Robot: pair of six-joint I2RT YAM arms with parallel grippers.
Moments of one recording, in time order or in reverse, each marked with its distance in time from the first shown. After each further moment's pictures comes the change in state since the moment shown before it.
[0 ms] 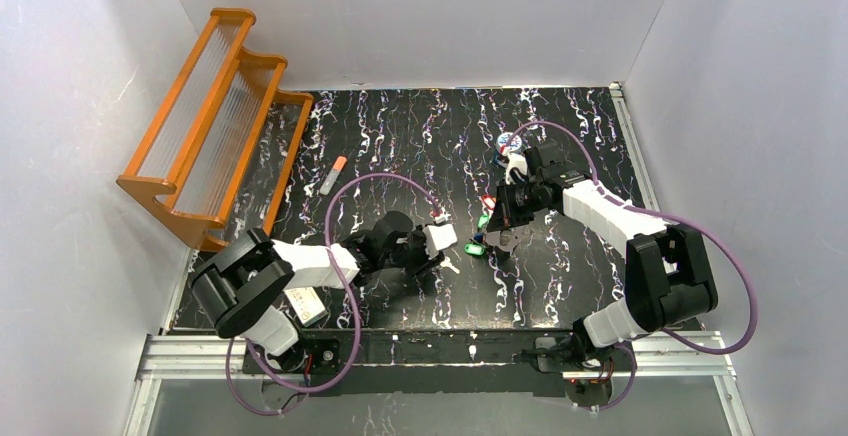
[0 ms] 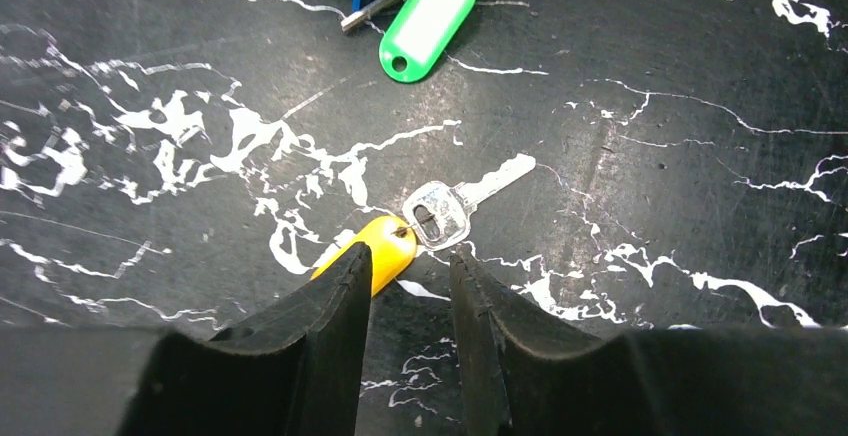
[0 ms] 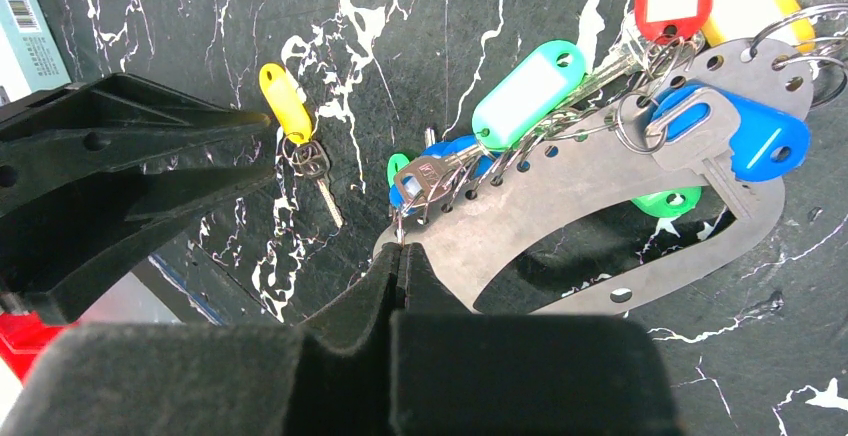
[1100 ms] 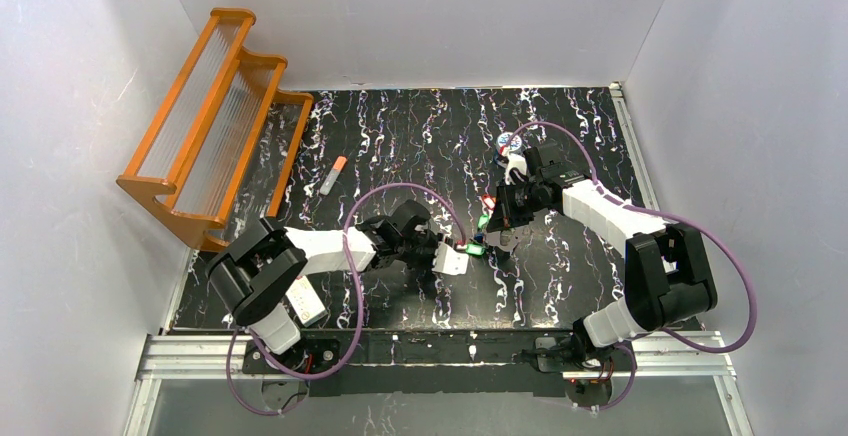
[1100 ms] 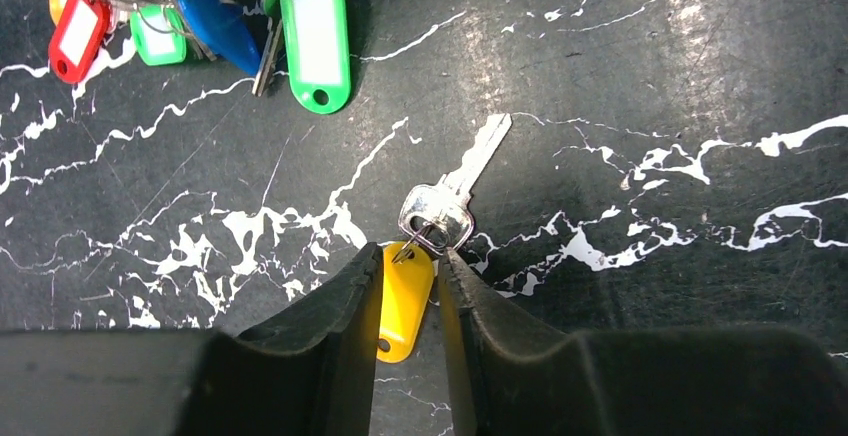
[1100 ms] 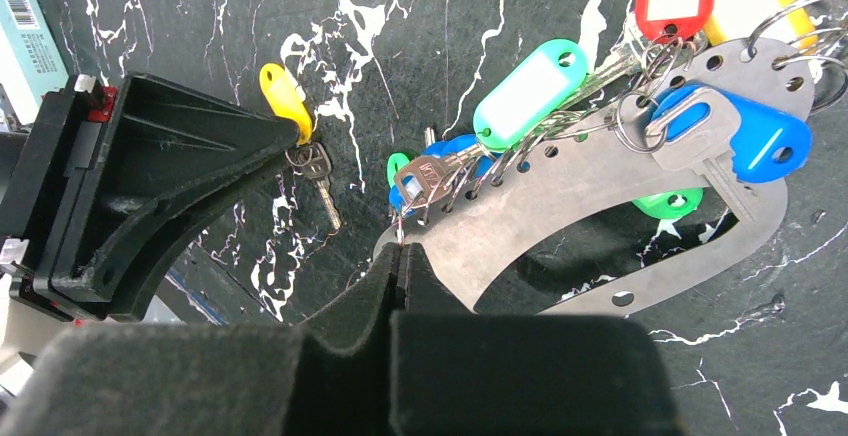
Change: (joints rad) left arm 0.000 0.075 0.190 -0.338 0.113 0.634; right arm 0.000 0.005 0.000 0.000 -0.004 -0.005
